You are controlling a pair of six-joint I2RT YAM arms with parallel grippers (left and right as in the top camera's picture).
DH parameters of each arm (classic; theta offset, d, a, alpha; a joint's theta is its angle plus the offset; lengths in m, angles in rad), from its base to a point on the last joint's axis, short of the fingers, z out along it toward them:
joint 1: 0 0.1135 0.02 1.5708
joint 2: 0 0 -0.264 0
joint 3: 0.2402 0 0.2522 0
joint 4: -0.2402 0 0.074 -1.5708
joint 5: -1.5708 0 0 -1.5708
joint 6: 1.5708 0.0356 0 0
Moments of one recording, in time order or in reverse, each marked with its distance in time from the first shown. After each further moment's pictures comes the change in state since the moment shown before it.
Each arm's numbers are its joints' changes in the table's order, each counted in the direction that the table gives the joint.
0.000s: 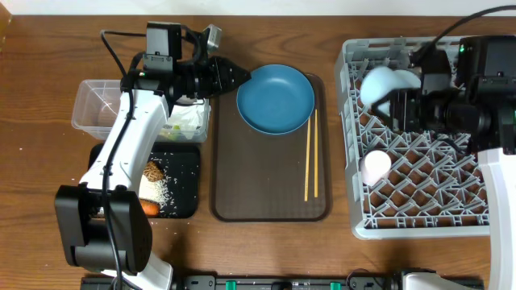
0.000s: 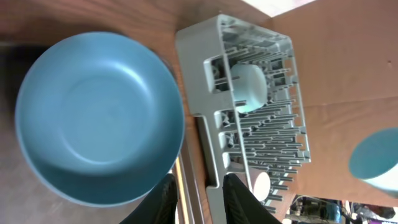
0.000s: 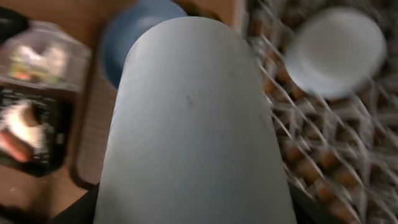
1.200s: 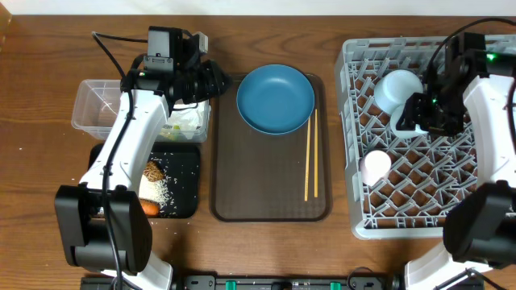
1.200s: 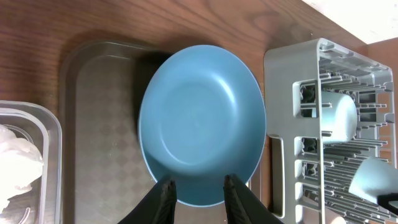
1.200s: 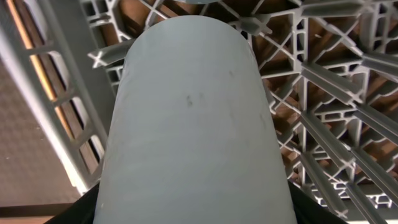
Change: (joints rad) left arm 0.000 0.000 0.000 -0.072 0.318 0.000; right arm -0.163 -0.410 0.000 -0.066 -0.203 0.012
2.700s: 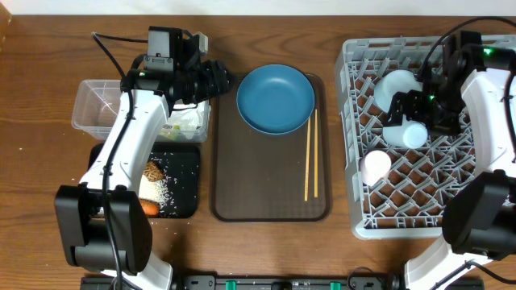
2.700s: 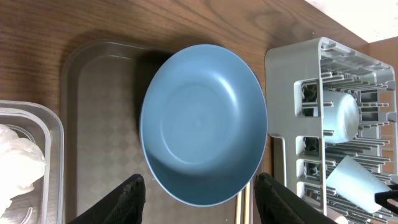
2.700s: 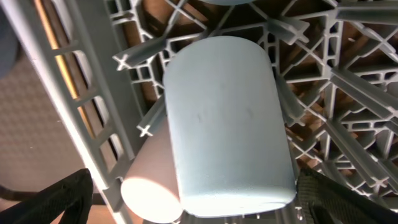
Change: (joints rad) left arm 0.000 0.000 0.000 -0.003 0.003 0.003; right arm 0.000 -0.048 0.050 -0.035 0.077 -0.019
